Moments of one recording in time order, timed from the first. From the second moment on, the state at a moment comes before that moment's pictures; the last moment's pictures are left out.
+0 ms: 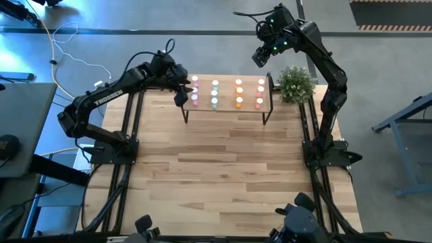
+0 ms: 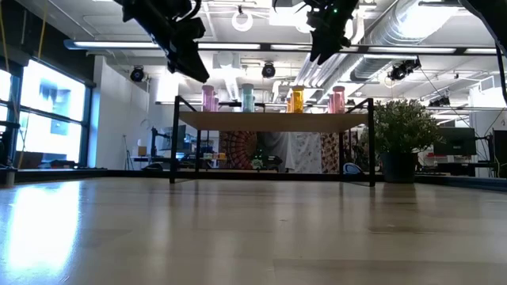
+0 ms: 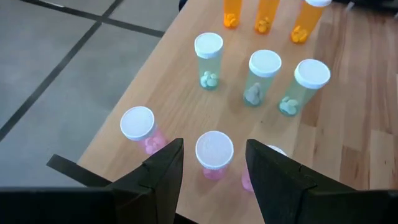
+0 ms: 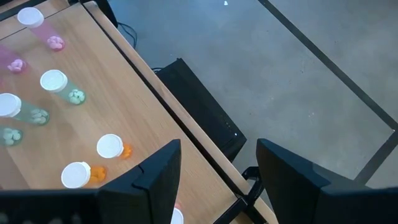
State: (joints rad) left arm 0.82 1.35 1.22 -0.60 0.20 0.27; right arm -0.83 1.88 2.34 -1.35 -0.01 -0.17
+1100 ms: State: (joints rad) left arm 0.82 1.41 1.22 -0.60 0.17 0.28; right arm -0.83 1.88 2.34 -1.35 -0.01 -0.16
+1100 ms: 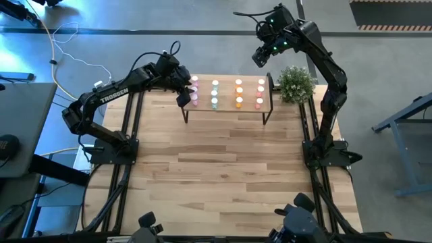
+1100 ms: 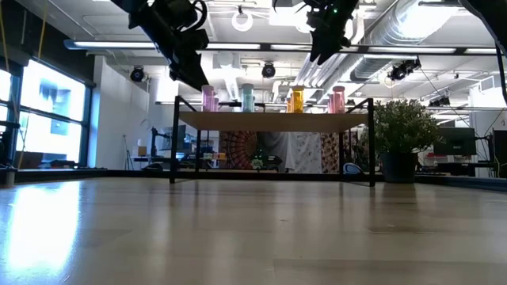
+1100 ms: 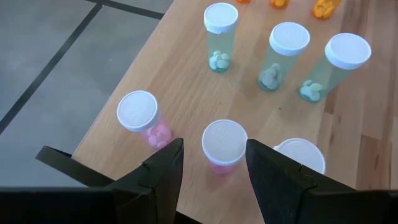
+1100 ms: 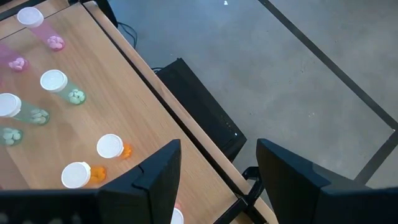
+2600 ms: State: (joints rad) left arm 0.50 0.93 0.88 -0.30 0.25 -0.09; right arm -0.67 1.85 2.34 -1.30 -0.31 -0.08
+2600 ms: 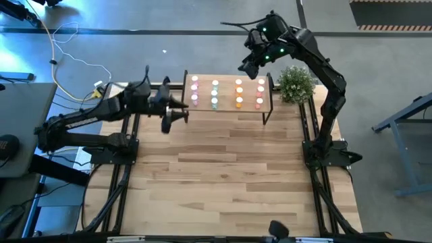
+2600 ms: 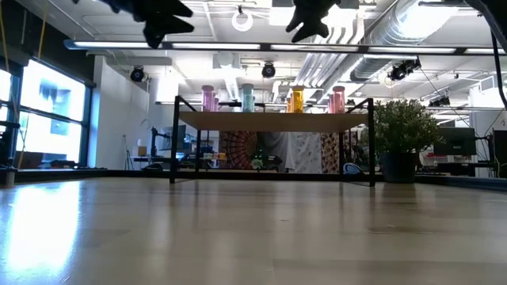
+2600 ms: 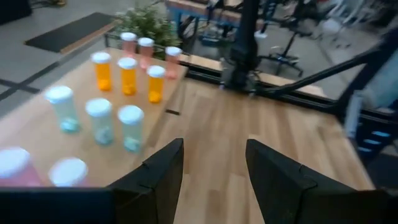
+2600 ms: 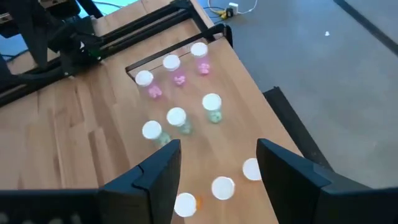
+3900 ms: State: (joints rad) left arm 0.38 0.09 0.10 0.07 0.14 -0.26; right arm -0.36 1.69 2.34 -1.14 -0.08 -0.07
